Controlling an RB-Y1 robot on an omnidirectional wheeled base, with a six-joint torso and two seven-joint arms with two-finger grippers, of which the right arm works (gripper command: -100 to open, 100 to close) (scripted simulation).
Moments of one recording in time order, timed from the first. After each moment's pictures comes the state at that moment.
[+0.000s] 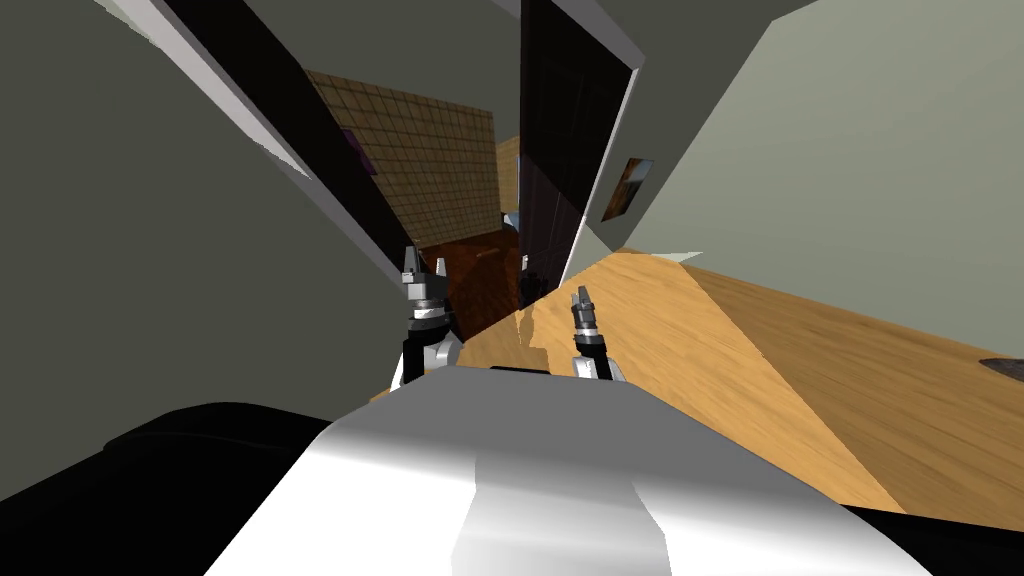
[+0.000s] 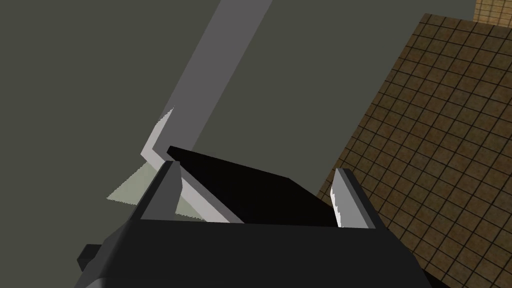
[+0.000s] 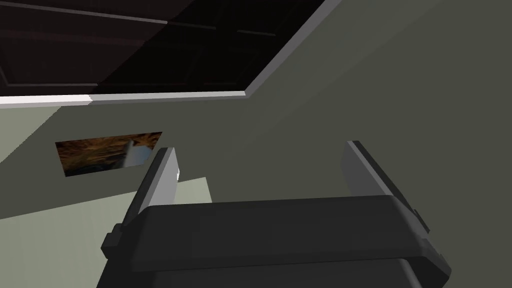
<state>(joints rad) 0.32 -0.09 0.10 -1.75 0.08 -0.63 0.08</state>
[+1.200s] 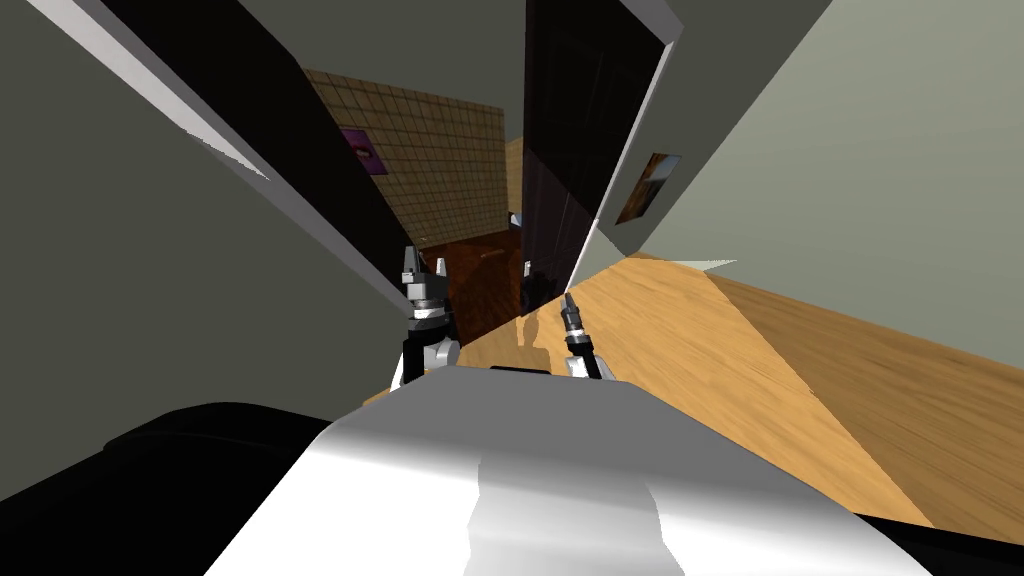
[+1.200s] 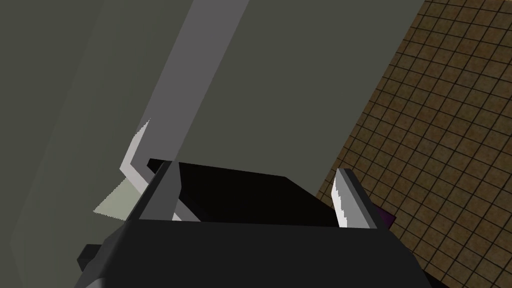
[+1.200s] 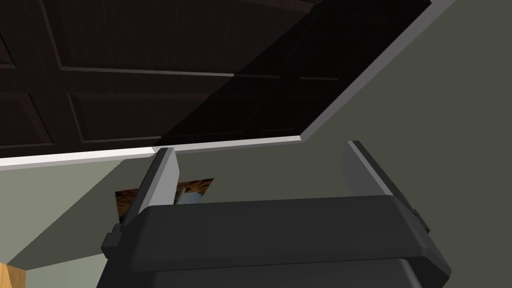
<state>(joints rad) 0.22 -0.10 0.14 -1.50 0.09 -0.67 0.04</state>
